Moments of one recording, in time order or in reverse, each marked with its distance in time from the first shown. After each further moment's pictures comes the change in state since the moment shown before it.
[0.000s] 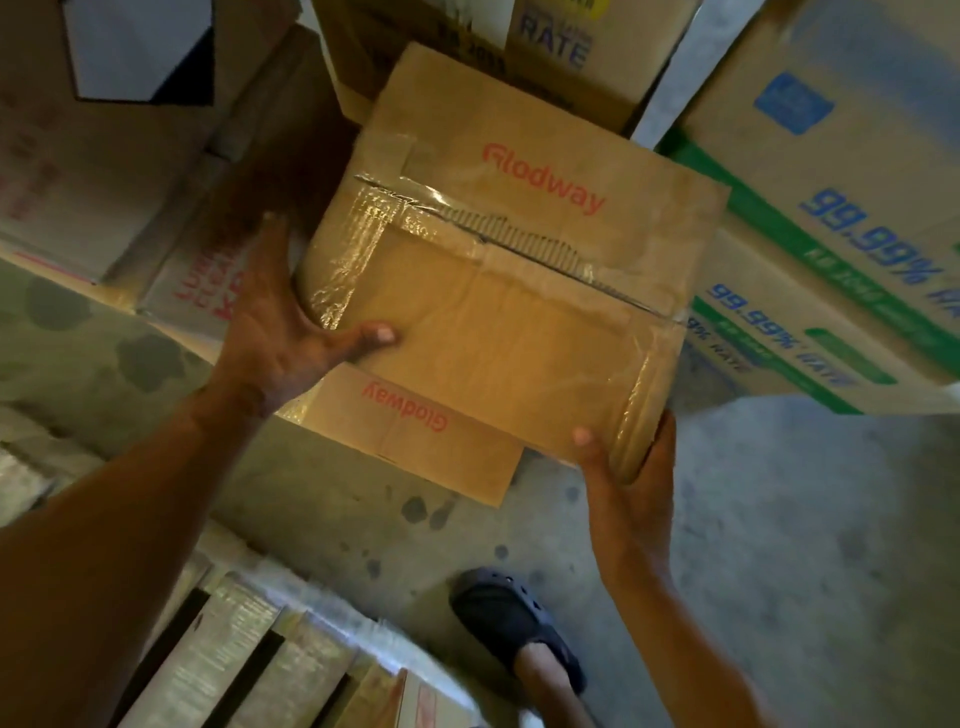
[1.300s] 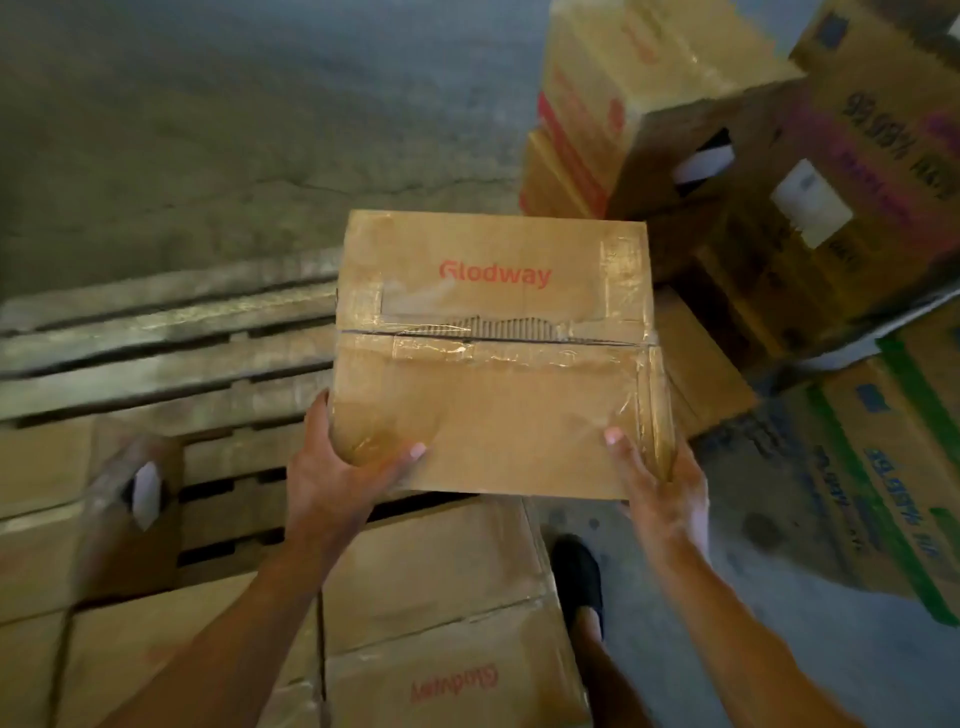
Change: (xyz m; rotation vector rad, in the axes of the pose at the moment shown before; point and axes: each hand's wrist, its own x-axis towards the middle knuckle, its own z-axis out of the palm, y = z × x) left_hand -0.595 0.049 -0.120 -0.383 0.766 -0.621; right_hand -0.303 -0.026 -0.097 -0.267 -0.646 -0.424
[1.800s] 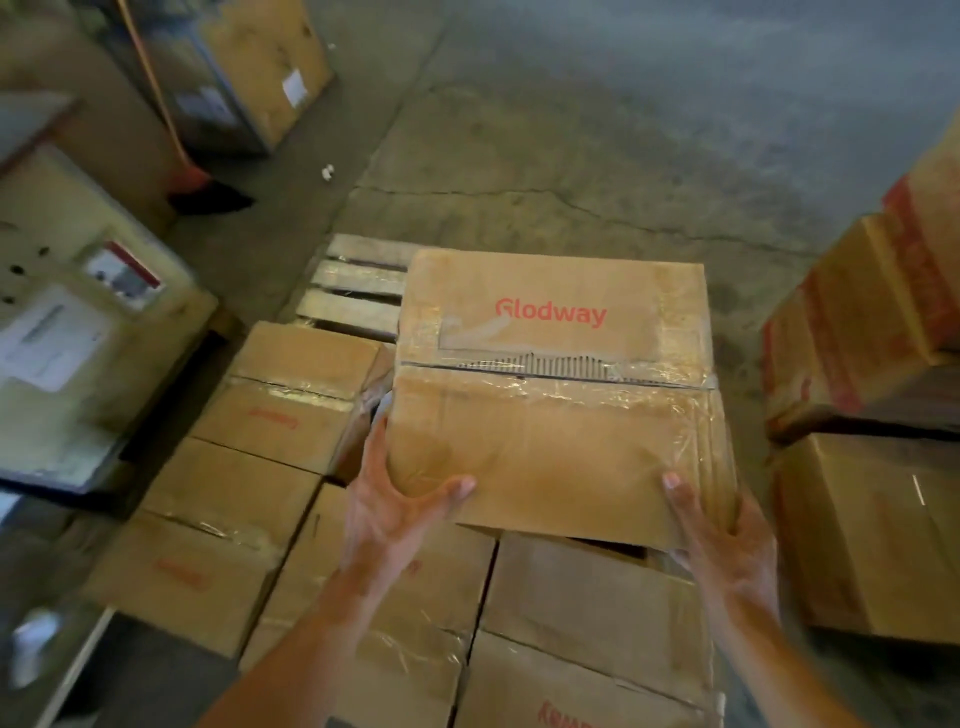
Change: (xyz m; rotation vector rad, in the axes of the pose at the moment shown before) left_hand -0.059 -0.060 -0.161 -0.141 0.352 -0.058; right_hand -0.053 -0.064 0.151 -0.034 -0.374 -0.027
